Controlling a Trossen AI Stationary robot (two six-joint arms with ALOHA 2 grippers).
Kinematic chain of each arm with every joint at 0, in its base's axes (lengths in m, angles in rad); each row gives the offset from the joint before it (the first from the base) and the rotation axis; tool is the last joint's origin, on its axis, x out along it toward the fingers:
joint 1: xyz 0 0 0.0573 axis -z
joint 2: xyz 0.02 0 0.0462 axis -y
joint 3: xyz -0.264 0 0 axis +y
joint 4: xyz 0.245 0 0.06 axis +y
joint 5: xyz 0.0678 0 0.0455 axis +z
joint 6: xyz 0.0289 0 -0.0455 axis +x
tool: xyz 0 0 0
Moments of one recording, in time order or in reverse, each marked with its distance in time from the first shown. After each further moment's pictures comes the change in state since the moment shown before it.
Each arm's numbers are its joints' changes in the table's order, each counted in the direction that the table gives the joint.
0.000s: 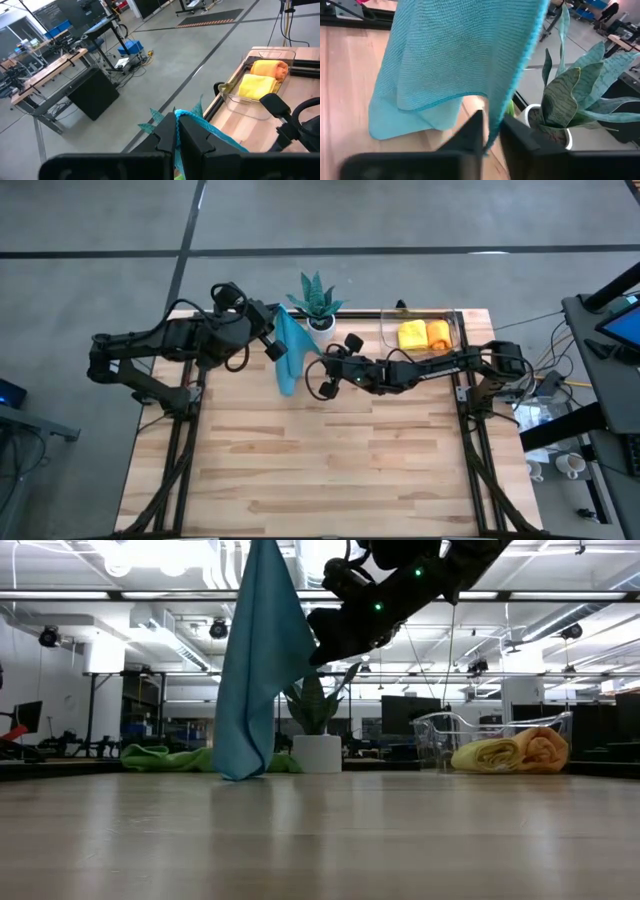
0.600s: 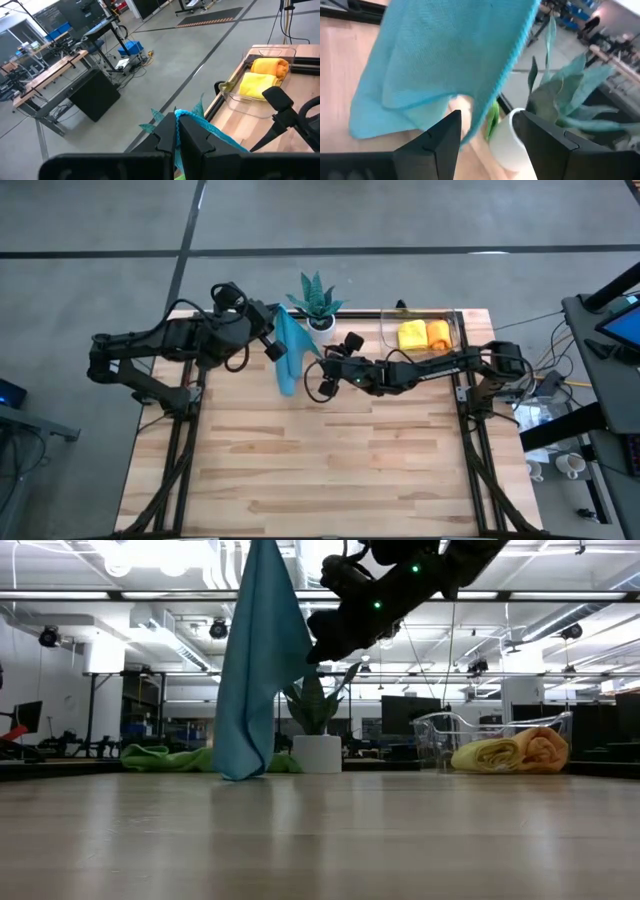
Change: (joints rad) left arm 0.000 0.000 0.000 0.001 0.000 0.019; right arm -0.008 -0.003 -0.017 -0.002 -0.070 -0.092
